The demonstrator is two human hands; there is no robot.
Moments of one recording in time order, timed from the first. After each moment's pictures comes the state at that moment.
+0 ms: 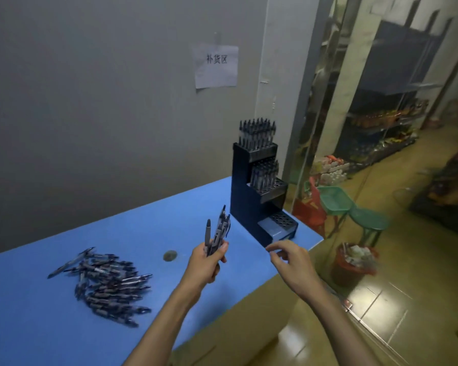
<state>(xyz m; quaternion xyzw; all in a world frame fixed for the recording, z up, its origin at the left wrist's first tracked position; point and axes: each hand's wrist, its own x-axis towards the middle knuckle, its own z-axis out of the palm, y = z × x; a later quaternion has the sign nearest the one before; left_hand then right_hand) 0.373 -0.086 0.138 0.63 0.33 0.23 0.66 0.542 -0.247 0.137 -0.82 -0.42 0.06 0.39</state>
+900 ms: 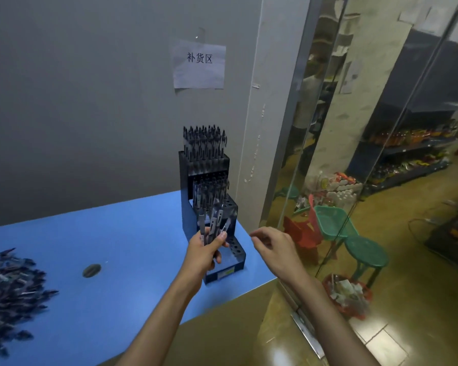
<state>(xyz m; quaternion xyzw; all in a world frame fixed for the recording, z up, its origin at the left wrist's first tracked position) 0.636 -0.146 0.146 0.59 0.35 0.33 0.65 0.801 -0.257 0.167 -0.77 -0.52 0.06 0.36</state>
